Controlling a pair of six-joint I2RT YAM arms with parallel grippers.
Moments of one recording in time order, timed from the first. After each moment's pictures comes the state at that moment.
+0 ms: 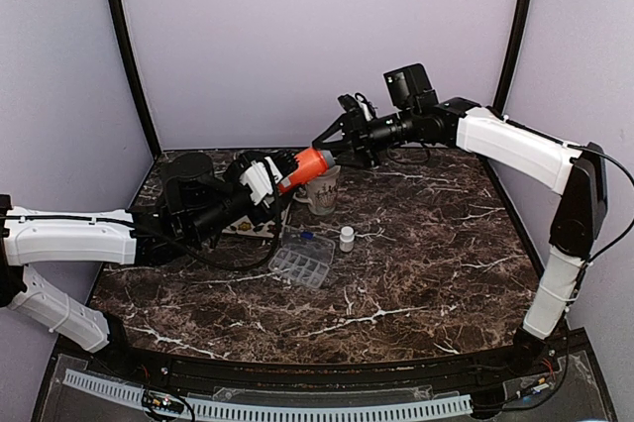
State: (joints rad) left arm -0.97 1.30 0.84 0.39 -0.27 0.64; right arm 0.65 1.80 1.68 -0.45 -0.81 0.76
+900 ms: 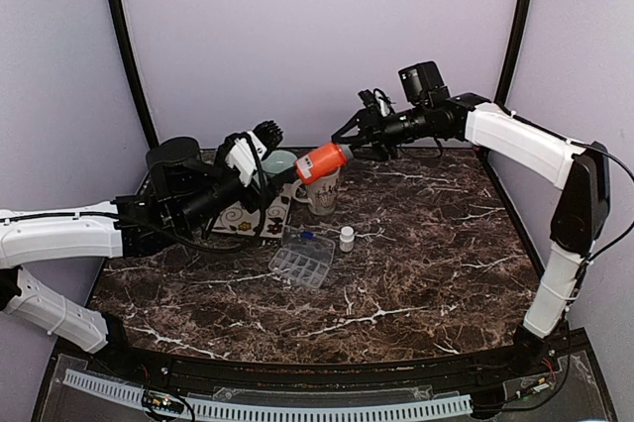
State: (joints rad) left arm -0.96 1.25 0.90 0.31 -0.29 0.49; right arm 0.57 1.80 1.69 -0.51 -0.73 0.68
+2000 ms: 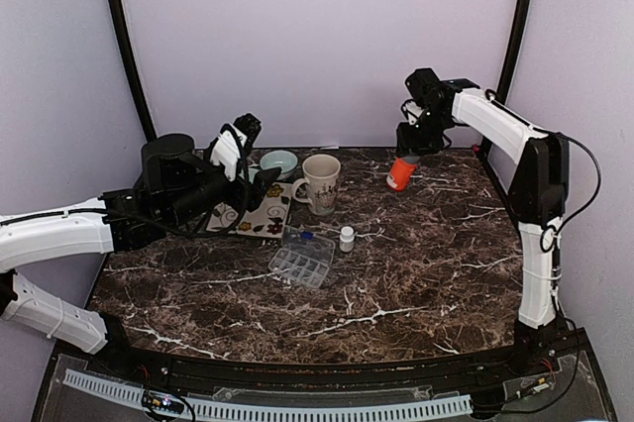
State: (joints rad) left arm -0.89 1.20 0.90 0.14 -0.28 0.22; right arm 0.38 2.13 2.13 -1.05 0.02 0.23
